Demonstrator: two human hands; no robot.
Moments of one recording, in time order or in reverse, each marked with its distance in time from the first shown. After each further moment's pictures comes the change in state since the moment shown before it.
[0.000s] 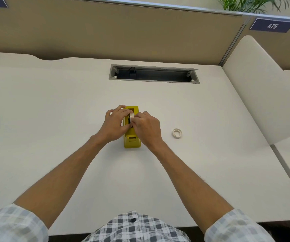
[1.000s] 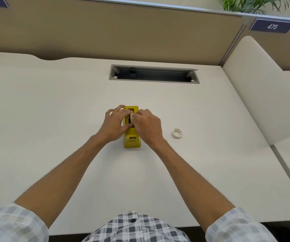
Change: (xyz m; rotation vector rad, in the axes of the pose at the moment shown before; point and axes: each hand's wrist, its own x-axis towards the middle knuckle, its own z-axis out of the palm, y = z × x) left_hand 0.000 -0.003 0.000 0.043 0.001 0.025; right_hand 0.005 0.003 0.001 0.014 0.030 0.005
